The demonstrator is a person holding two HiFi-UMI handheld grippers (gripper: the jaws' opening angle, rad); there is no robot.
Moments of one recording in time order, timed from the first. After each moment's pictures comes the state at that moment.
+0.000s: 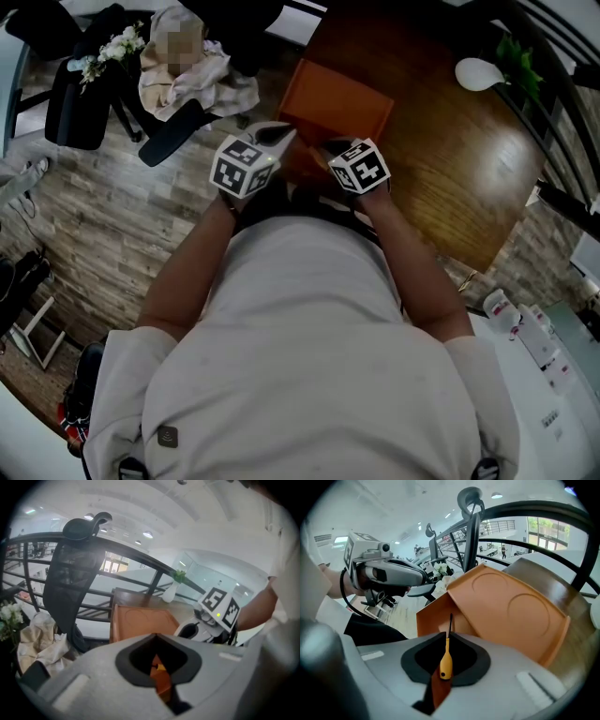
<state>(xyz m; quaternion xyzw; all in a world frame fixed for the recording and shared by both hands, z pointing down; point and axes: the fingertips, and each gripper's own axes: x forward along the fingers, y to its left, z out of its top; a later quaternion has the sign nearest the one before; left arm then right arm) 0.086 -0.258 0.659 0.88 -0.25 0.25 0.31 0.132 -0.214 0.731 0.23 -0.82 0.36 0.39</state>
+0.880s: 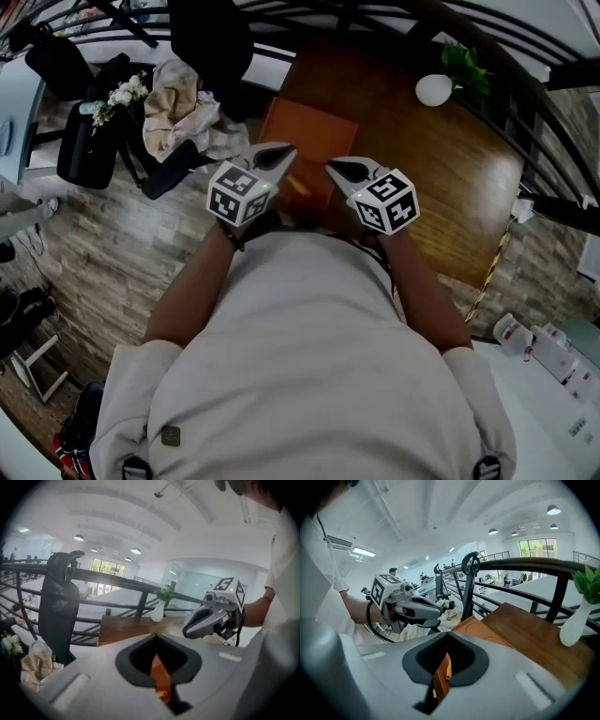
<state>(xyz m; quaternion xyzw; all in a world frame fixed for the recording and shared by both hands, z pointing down) 0.155 -0.243 0.543 0.92 -0.25 0.20 0.22 0.204 -0.209 0.549 0.29 -0.88 0.28 0.24</state>
